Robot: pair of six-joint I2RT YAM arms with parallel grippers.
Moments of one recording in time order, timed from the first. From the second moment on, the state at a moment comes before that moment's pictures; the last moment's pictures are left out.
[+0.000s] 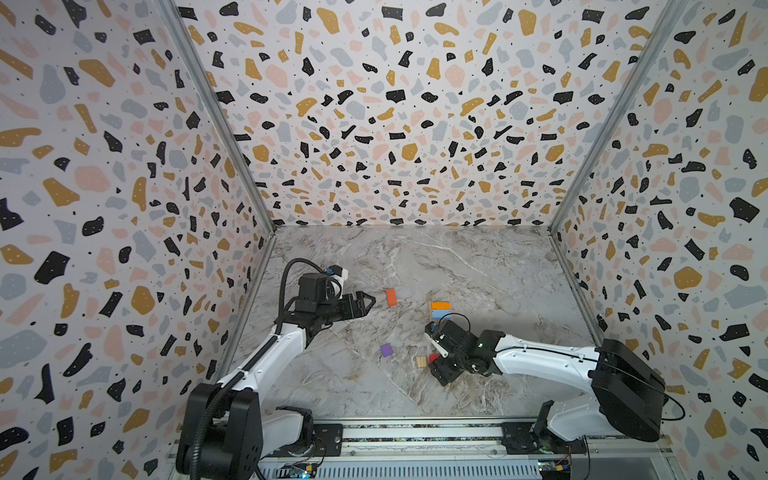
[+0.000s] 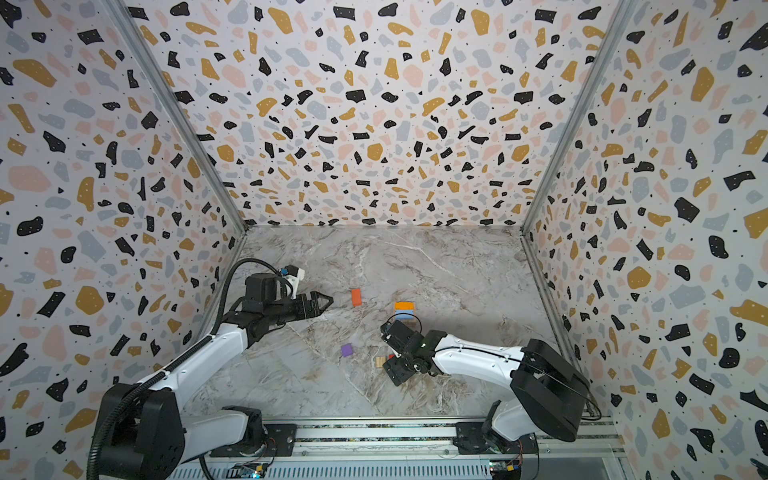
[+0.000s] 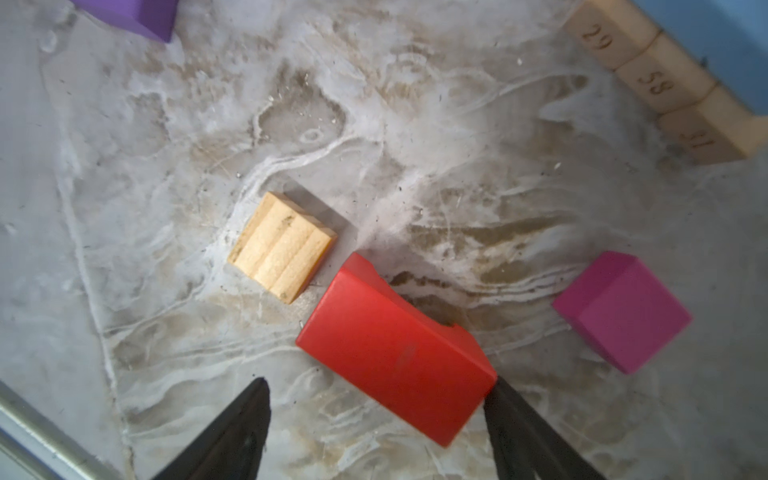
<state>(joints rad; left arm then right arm) -0.16 1.22 0.69 -0.20 0.53 -0.37 0.99 1.44 0.76 -0.50 0.04 0.27</state>
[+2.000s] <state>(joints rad) -0.16 1.22 0.69 -0.20 0.53 -0.37 0.97 1.54 0.84 -0.53 0.10 0.66</state>
